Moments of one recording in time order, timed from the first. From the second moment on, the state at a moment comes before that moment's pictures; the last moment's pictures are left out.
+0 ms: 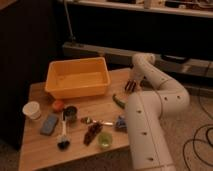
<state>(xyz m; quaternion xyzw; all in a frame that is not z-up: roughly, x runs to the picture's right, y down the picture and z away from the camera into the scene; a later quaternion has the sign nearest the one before) 0.213 -0.043 1.039 -0.15 0.17 0.82 0.52</state>
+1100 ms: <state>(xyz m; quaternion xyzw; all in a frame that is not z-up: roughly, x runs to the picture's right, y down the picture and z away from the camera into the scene) 0.174 -0.024 0.992 -0.19 0.16 0.79 0.57</state>
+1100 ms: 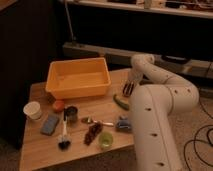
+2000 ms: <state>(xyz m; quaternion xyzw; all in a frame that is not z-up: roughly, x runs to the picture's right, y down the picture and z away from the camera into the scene) 0.151 0.039 0.889 -0.19 0.16 0.75 0.61</state>
